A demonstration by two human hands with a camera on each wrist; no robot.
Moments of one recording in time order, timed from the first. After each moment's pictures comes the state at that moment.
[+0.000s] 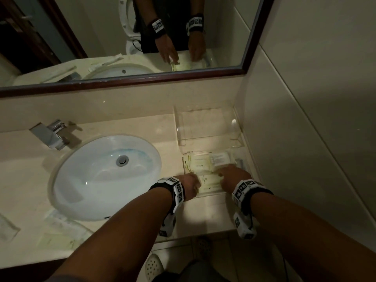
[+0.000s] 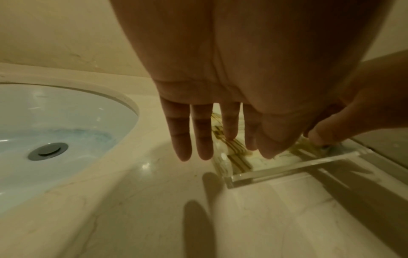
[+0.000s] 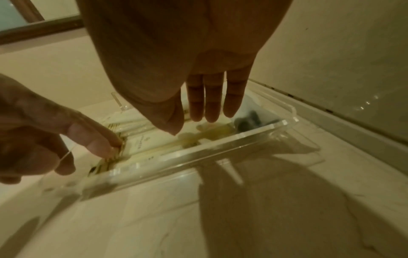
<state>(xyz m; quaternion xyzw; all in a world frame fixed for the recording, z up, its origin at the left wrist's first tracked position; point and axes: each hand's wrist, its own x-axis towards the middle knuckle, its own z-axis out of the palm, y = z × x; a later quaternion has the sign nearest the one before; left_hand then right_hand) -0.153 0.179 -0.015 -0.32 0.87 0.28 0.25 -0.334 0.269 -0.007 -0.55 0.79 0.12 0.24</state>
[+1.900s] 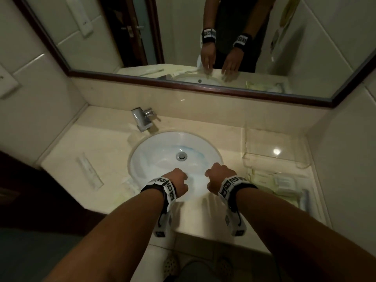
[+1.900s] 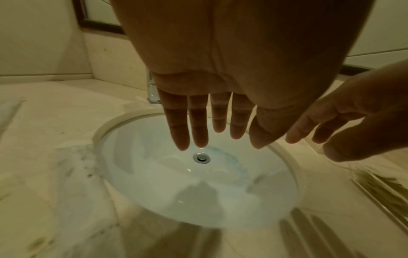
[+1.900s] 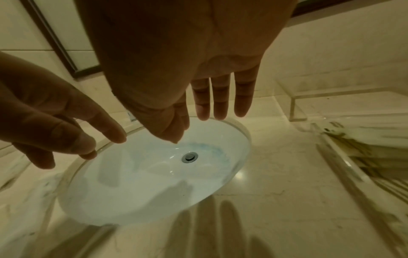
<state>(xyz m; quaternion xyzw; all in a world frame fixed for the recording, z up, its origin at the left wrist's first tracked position) 0.088 0.148 0.028 -0.59 0.76 0.26 0.12 -0.103 0.169 0.039 -0.72 0.65 0.16 0.18</state>
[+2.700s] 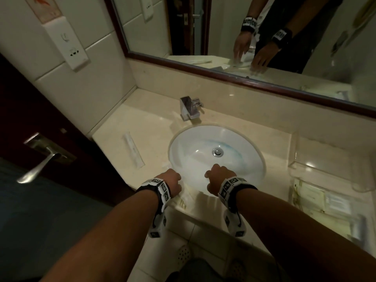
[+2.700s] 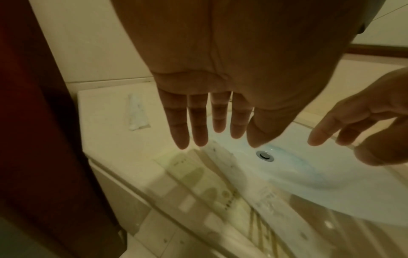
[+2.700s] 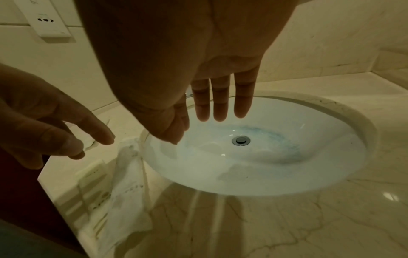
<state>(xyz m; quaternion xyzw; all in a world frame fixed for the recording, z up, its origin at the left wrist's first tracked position) 0.240 0.175 0.016 -0.67 0.68 0.27 0.14 0.036 0.157 0.025 -0.78 0.57 0.19 0.18</state>
